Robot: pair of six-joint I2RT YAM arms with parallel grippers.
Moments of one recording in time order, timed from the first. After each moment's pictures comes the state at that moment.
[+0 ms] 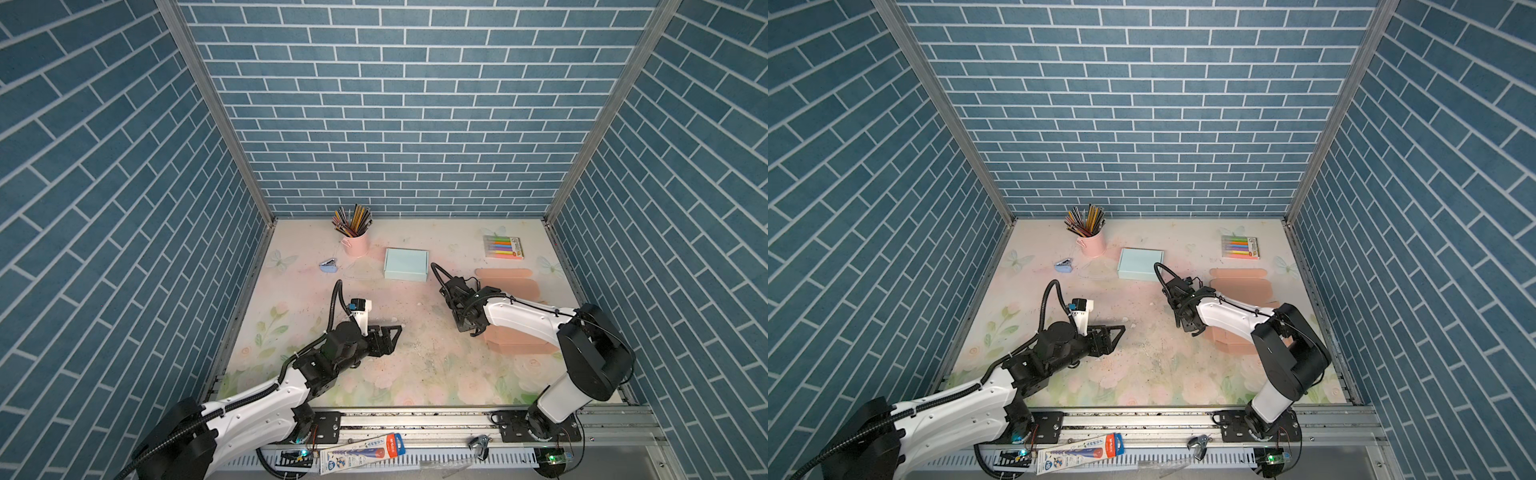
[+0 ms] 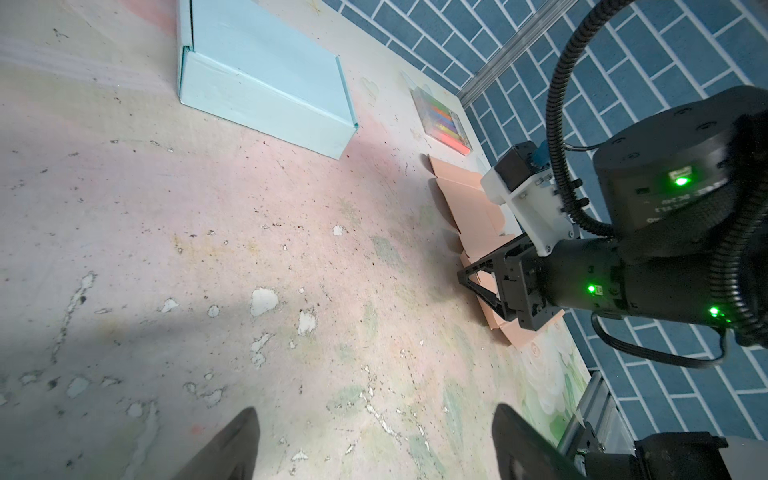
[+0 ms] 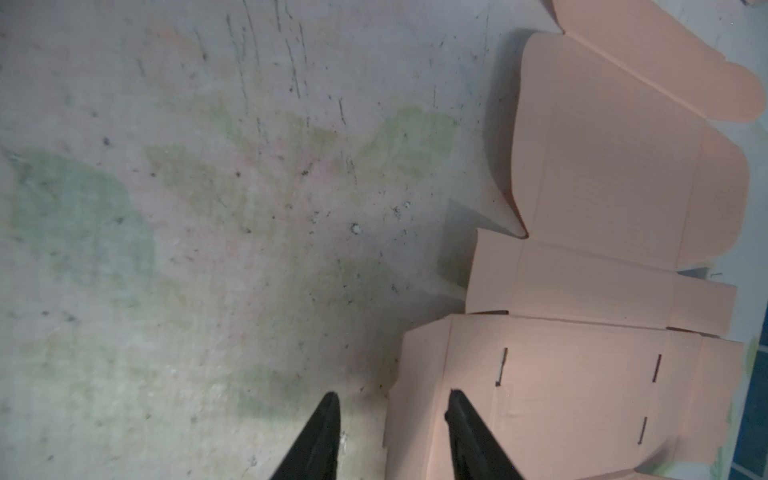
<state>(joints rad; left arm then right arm) -0.81 0.92 0.26 0.24 0.01 -0.77 0.75 1.64 0.96 -0.69 0.45 0.38</state>
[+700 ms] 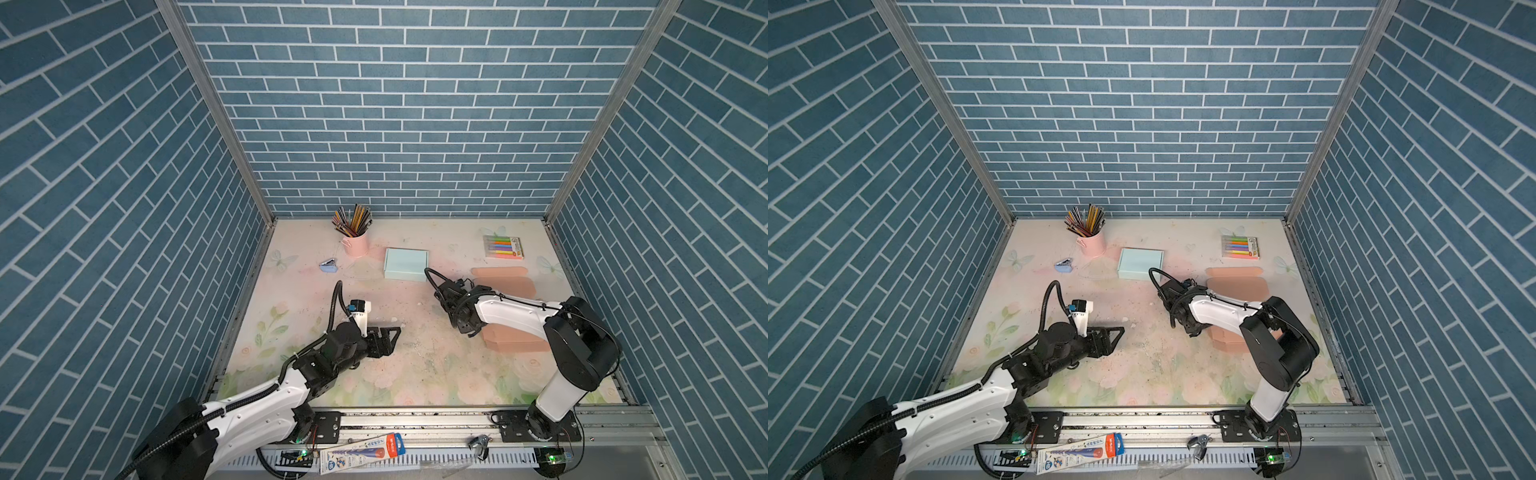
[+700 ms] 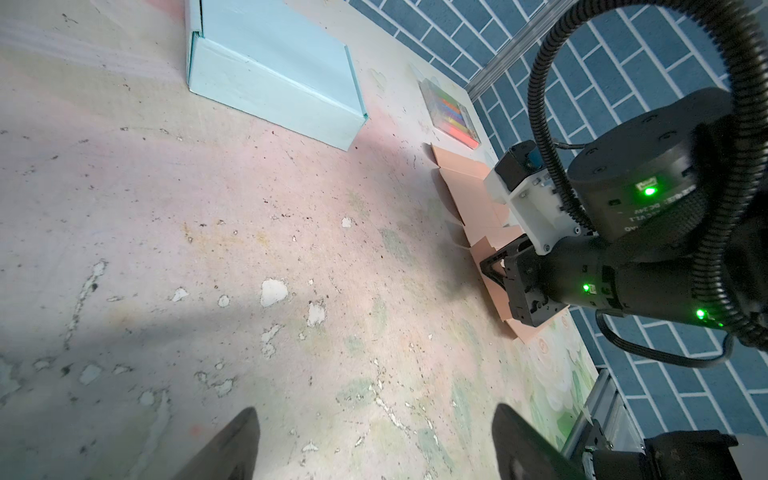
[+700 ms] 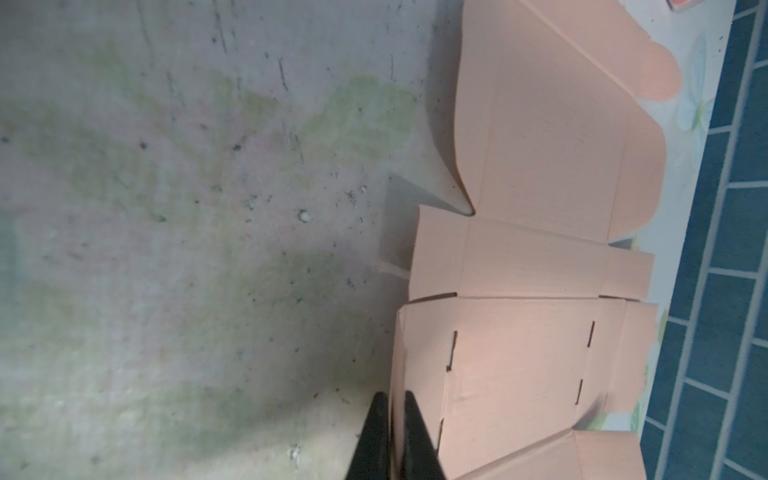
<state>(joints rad) -0.81 0.92 0.25 0.23 0.01 -0.77 0.77 1.70 0.99 -0.78 0.56 0.41</state>
